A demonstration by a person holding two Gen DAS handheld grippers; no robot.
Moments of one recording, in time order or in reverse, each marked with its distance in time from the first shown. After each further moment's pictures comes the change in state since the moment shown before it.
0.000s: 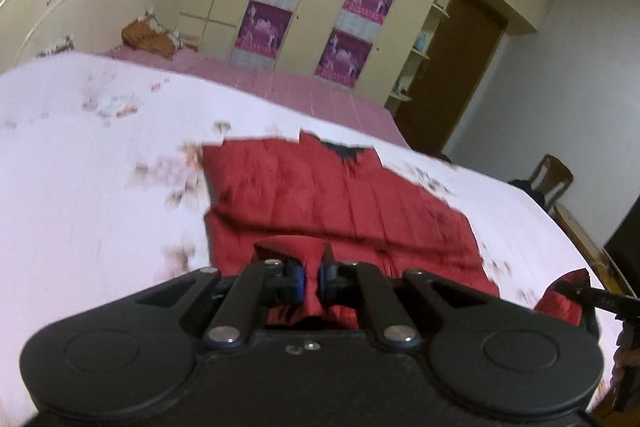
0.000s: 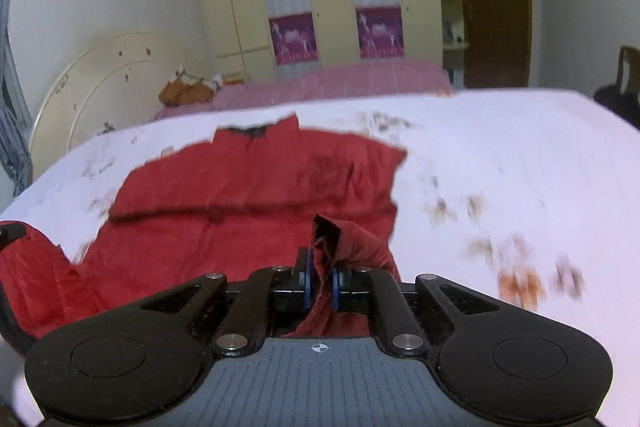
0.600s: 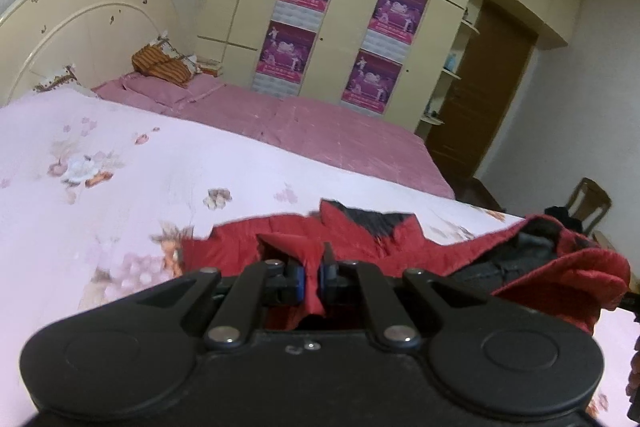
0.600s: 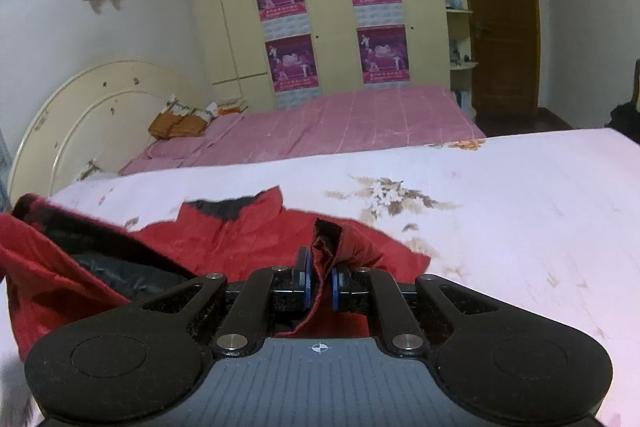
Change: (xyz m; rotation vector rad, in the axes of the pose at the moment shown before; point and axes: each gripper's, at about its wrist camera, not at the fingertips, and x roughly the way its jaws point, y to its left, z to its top) left arm 0.131 -0.003 0.091 0.005 -0.060 0.100; right arm 0.152 -0.036 0.108 0.039 -0.046 0.019
